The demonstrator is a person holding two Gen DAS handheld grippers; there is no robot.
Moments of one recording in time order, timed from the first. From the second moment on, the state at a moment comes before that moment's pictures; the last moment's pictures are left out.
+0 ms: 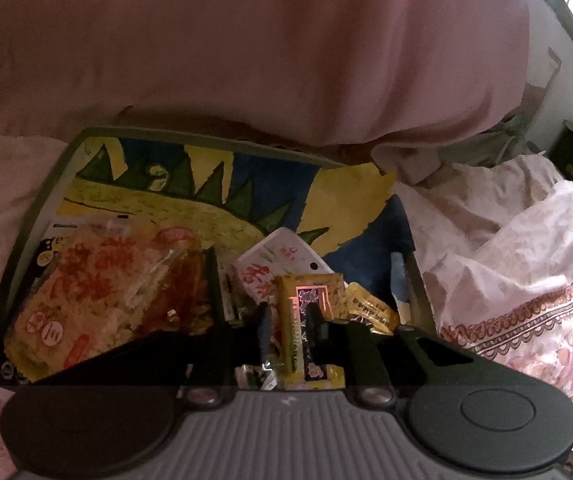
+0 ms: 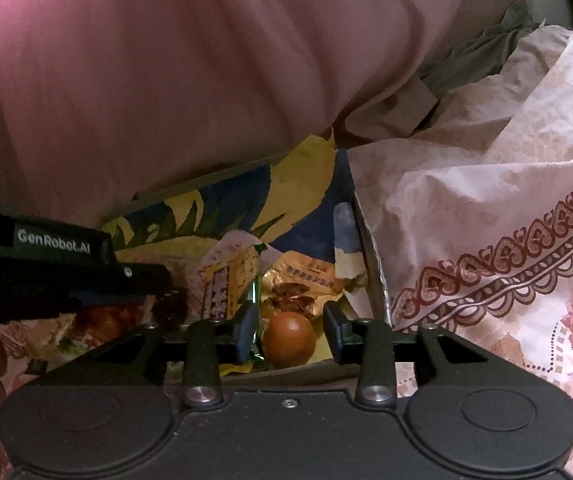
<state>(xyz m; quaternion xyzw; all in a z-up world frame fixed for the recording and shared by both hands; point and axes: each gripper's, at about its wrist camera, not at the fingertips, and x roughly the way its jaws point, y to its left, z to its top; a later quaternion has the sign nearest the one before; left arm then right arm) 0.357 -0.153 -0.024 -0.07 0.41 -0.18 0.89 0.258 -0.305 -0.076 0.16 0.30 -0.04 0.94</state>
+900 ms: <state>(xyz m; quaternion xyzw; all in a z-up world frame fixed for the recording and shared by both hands) 0.234 -0.081 0.085 -0.06 0.25 -0.12 0.96 0.148 -0.300 0.026 0.12 0.15 0.00 0.98</state>
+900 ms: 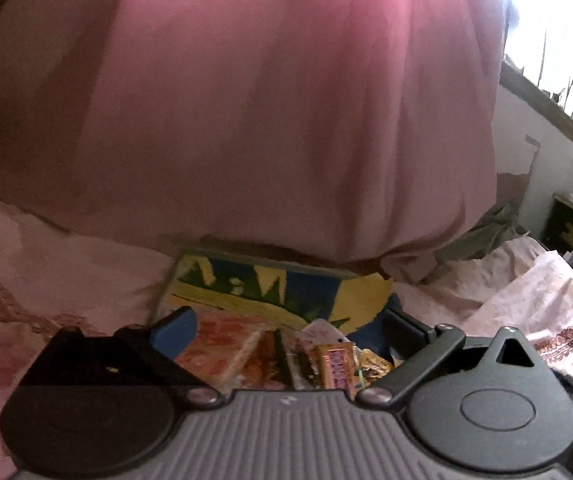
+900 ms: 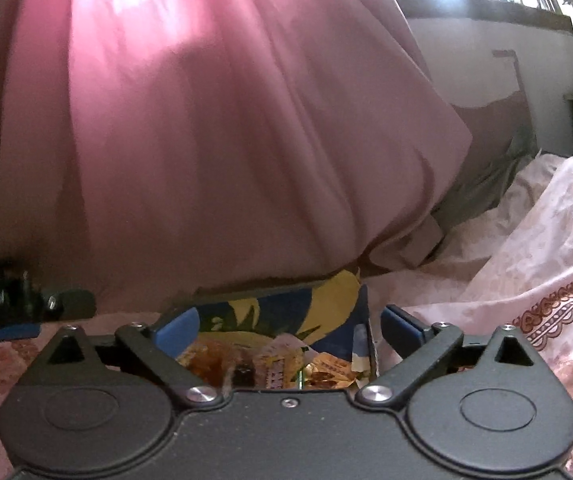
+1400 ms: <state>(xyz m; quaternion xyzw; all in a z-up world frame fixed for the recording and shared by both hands) 0.121 -0.048 0.067 -0.02 0.22 -0.06 0.97 0.058 -0.285 0.022 0.12 0.16 0.01 0.98</state>
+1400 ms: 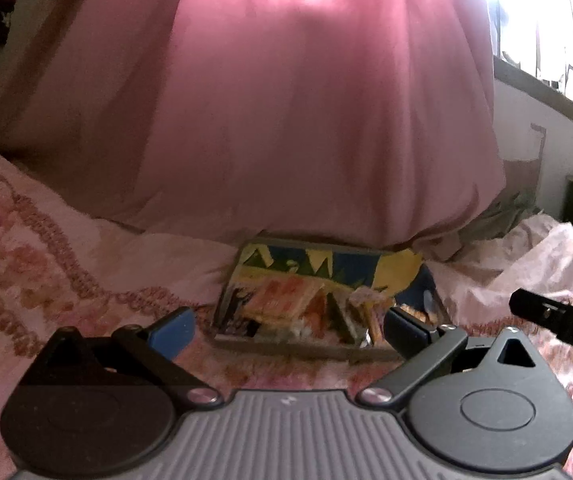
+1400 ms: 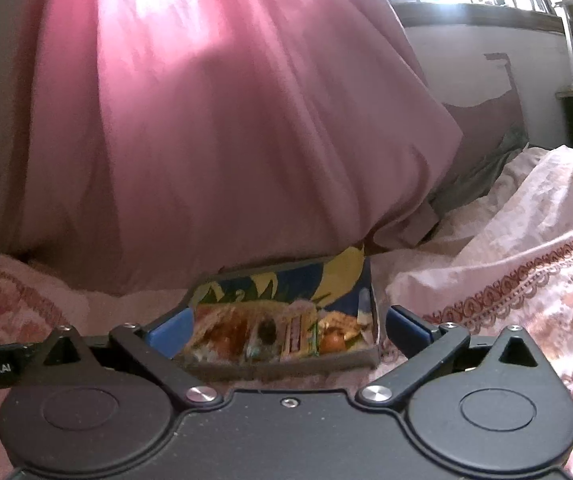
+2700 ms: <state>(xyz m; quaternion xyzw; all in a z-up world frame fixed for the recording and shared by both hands) 0.036 -0.017 0.010 -0.01 0.28 -0.01 0.96 -0.005 -0.232 -0.014 0.01 0.26 0.00 0.97</state>
